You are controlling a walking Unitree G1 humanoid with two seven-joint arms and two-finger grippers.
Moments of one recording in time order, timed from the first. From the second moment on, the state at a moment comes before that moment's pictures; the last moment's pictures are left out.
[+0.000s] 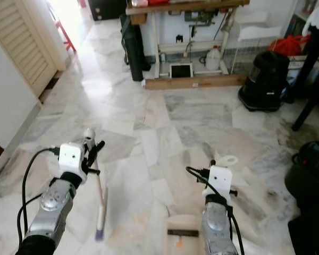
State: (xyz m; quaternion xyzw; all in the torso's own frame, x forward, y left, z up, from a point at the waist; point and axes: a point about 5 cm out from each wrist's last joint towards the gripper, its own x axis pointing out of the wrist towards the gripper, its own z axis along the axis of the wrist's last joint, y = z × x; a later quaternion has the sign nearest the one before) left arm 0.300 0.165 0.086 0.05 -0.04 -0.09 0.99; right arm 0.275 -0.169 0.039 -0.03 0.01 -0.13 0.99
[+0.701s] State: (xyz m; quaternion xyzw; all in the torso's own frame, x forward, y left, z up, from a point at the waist) left arm 0.302 0.165 0.097 0.04 -0.09 -0.04 0.99; right arm 0.291 -0.172 0.064 -0.03 -0.04 -0.10 0.99
